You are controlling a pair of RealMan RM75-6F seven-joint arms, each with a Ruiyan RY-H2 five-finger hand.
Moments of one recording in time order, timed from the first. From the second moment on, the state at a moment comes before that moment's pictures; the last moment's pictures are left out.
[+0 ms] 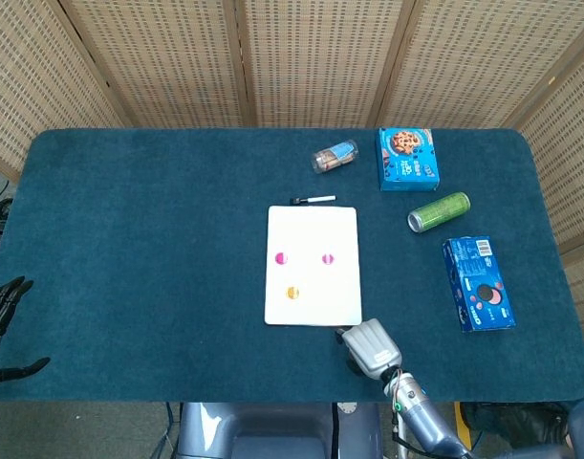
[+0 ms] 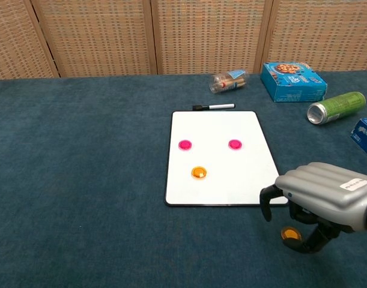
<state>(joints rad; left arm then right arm) -0.06 -0.90 0.05 -1.78 1.55 1.41 -0.18 0.62 -1.55 -0.13 -1.81 -1.08 1.19 -0.70</state>
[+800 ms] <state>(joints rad) -0.06 -0.91 0.05 -1.79 1.54 1.40 -0.16 0.57 -1.57 -0.12 -1.74 -1.13 1.16 -0.69</state>
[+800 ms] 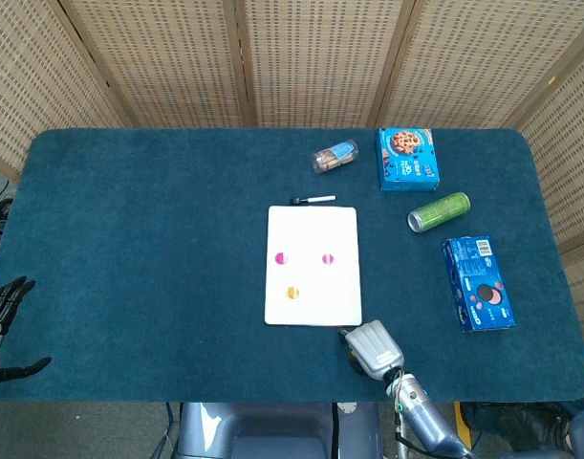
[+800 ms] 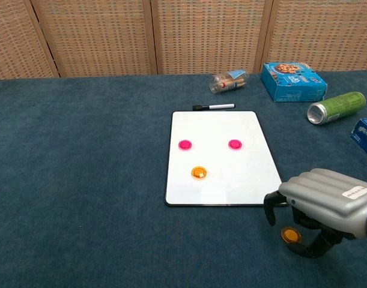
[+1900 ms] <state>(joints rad) -0.06 -0.91 0.05 -1.79 1.53 1.40 -0.15 0.52 -1.57 -0.09 -1.68 -1.15 1.10 -0.67</state>
